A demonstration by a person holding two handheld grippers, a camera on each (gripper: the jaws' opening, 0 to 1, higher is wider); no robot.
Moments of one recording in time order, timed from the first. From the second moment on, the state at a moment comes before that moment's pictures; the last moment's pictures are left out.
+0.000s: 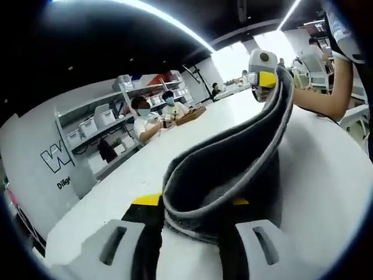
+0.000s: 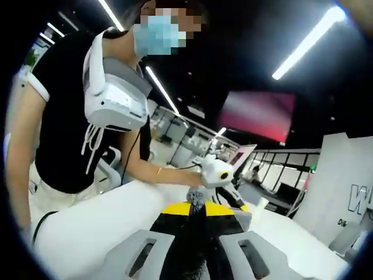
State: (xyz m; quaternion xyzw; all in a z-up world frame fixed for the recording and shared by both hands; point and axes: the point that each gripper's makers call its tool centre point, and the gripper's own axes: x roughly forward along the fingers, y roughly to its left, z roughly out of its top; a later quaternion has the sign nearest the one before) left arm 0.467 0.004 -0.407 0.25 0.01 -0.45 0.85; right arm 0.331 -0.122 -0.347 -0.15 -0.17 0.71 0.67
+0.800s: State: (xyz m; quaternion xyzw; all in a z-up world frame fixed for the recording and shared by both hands) left arm 0.448 0.006 -0.407 0.19 0.04 -0.44 0.88; right arm 0.330 -0.125 -0.347 -0.15 -0.14 0.66 0.72
